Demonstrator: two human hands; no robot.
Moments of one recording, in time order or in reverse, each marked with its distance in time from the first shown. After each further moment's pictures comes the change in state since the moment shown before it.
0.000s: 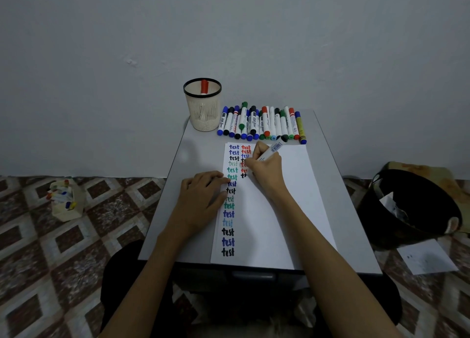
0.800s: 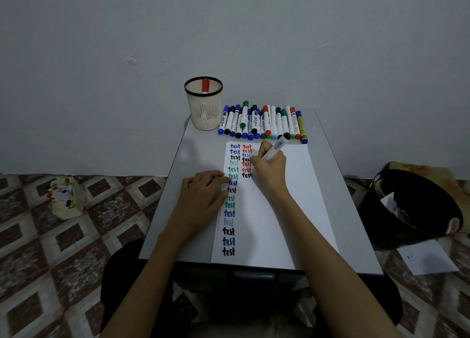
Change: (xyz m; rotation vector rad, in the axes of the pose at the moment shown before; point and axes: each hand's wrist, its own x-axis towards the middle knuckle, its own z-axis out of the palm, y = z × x) left_hand -0.001 -0.002 0.001 -0.010 -0.008 0.007; right_hand 0.000 0.002 0.002 -0.024 0.141 0.027
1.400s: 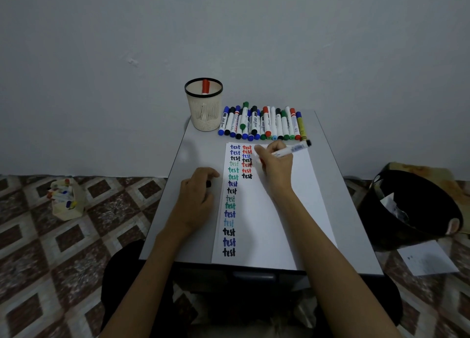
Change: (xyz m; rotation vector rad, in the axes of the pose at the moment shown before) left_hand -0.002 -0.001 -0.006 -0.395 0.152 -0.108; right_hand 0.001 -0.010 -0.008 0.252 0.067 0.060
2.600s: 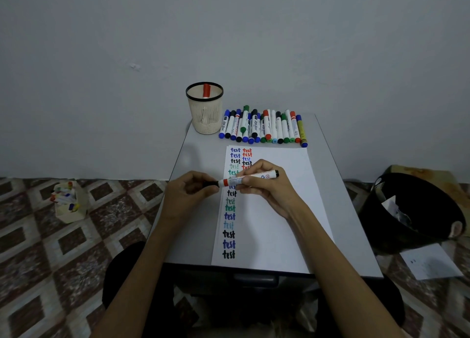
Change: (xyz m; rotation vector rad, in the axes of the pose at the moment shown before) left_hand 0.002 0.010 -0.019 -0.540 0.086 -0.191; right_hand -0.036 -0.016 -0.026 0.193 -0.577 0.190
